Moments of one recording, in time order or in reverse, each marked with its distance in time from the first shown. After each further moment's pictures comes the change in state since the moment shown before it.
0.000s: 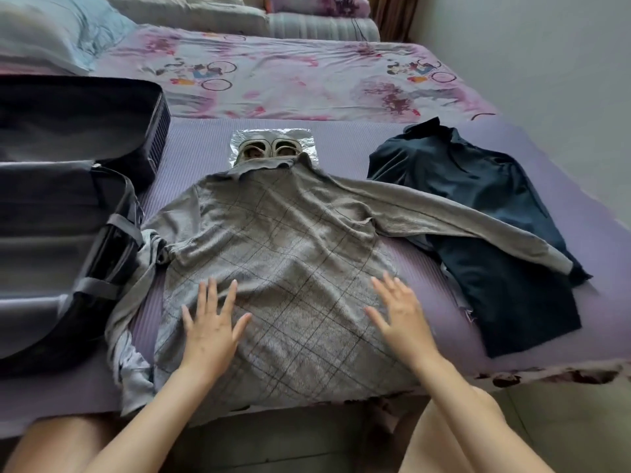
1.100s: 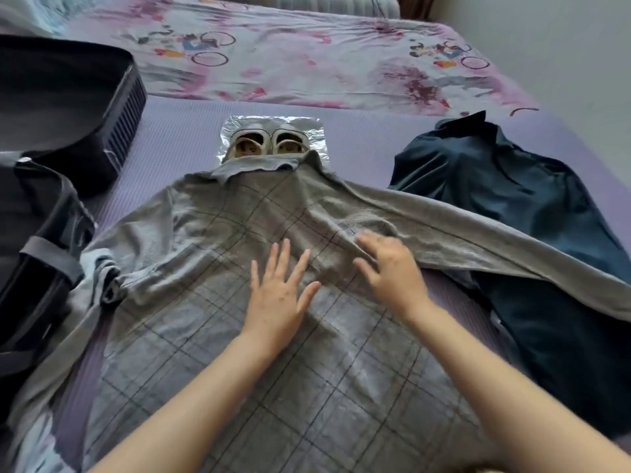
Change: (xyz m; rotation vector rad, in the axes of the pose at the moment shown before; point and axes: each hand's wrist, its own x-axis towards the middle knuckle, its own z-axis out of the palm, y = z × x) left_hand 0.140 0.095 0.018 -0.123 0.061 0.261; right_hand 0.175 -0.018 0.003 -0.011 0.123 -0.179
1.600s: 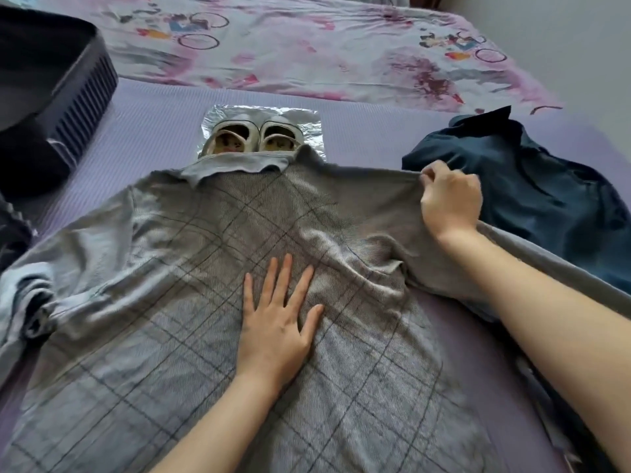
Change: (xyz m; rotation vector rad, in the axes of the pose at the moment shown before) left_hand 0.027 0.002 0.058 0.163 0.184 -0.014; right_hand 0.134 0.081 -0.035 -0.376 0.349 0.166
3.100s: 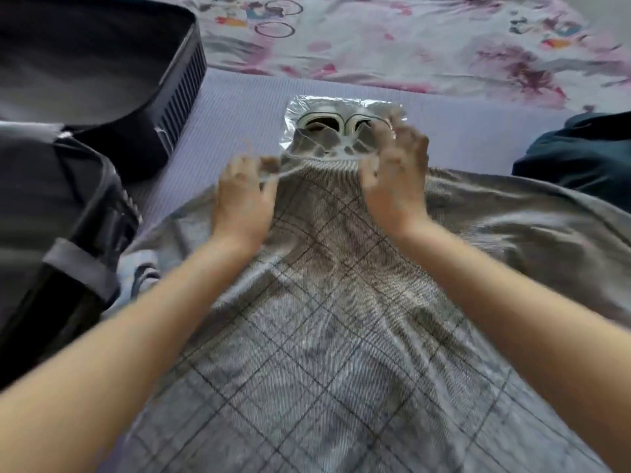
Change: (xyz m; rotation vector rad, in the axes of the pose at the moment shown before) left_hand 0.108 -0.152 -0.111 -0.452 0.291 -0.274; right_hand -0.013 -0.214 0.014 0.542 -0.063 -0.168
